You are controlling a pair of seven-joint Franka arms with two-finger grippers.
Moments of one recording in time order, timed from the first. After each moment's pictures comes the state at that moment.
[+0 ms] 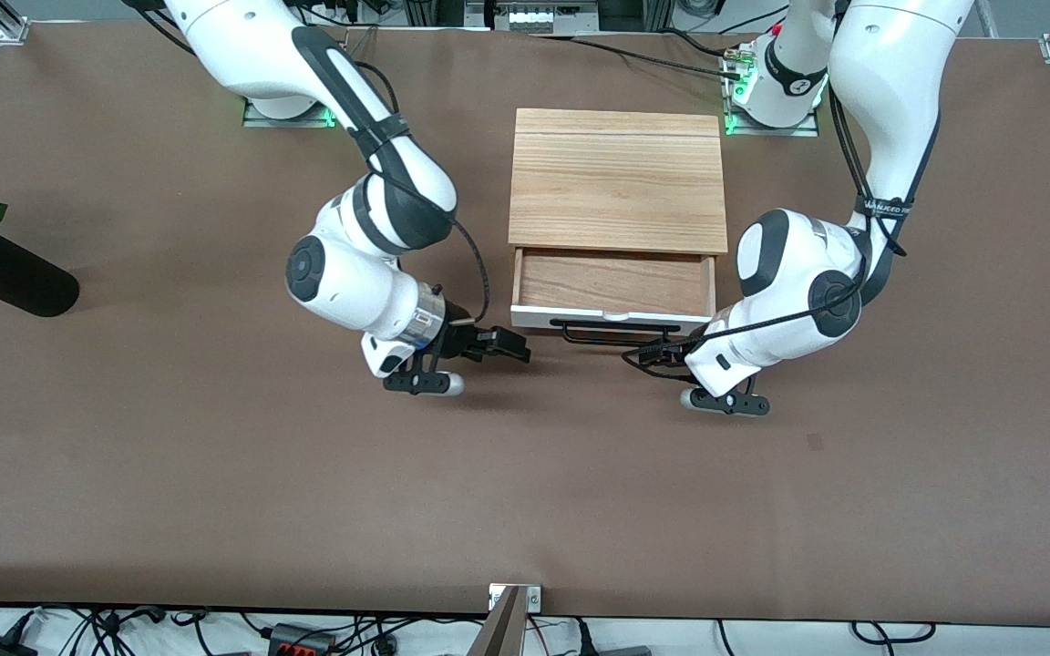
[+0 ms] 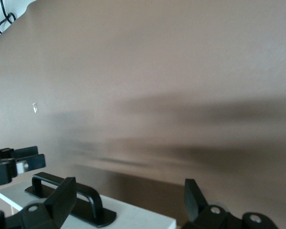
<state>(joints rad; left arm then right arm) -0.25 0.55 -0.11 -1.69 -0.36 2.25 -0.08 0.54 0.67 0.06 -1.47 0.68 2.42 0.29</state>
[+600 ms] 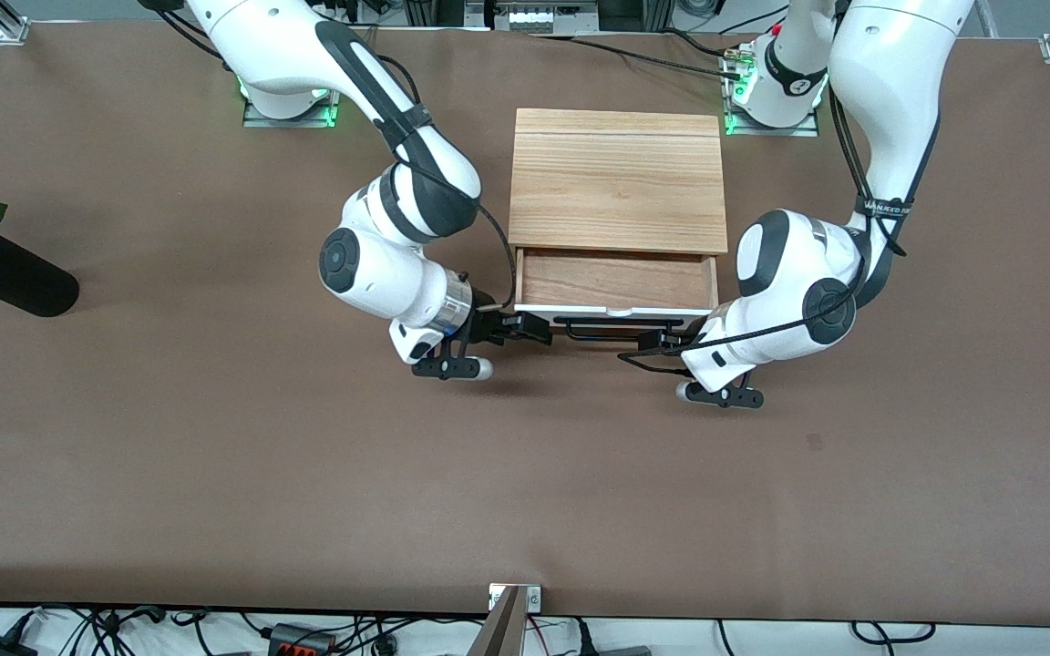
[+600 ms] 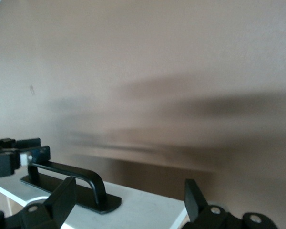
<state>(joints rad) -0.25 0.55 -0.11 -1.70 -0.36 2.19 -0.09 0.59 0.69 0.06 -1.47 0.68 2.41 0.30</state>
